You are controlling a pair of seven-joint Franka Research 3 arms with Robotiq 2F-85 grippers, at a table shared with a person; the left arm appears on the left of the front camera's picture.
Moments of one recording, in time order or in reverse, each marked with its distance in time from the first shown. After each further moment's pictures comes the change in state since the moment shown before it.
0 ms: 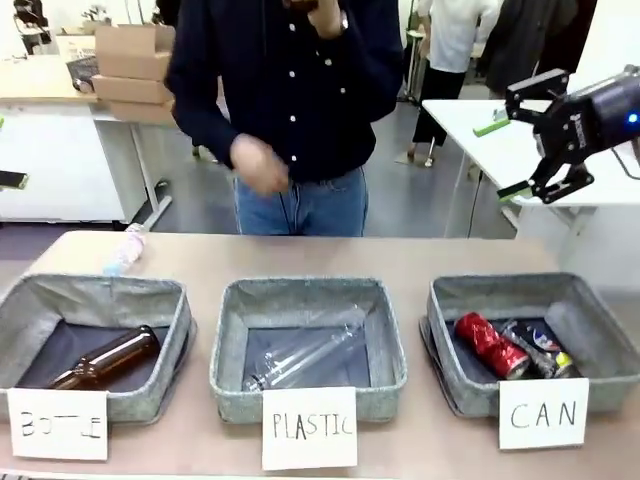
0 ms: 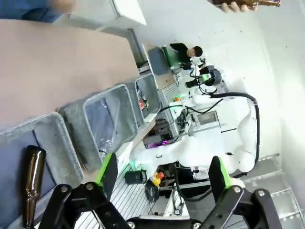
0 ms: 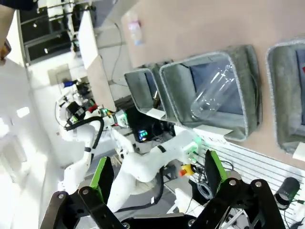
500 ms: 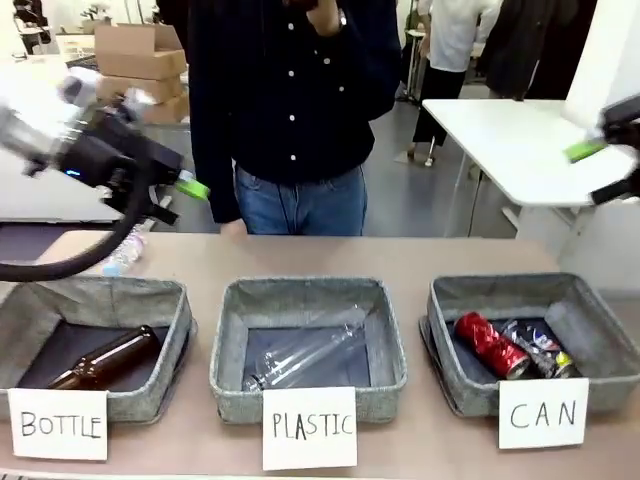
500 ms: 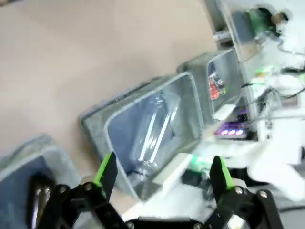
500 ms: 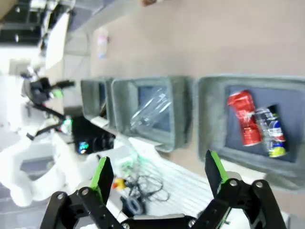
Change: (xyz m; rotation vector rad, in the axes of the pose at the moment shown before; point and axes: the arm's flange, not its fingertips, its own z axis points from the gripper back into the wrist) left arm 0.029 -0.004 -0.193 0.380 0.197 -0.054; right arm -0.019 -0.036 0.074 -0.186 -0.123 0.331
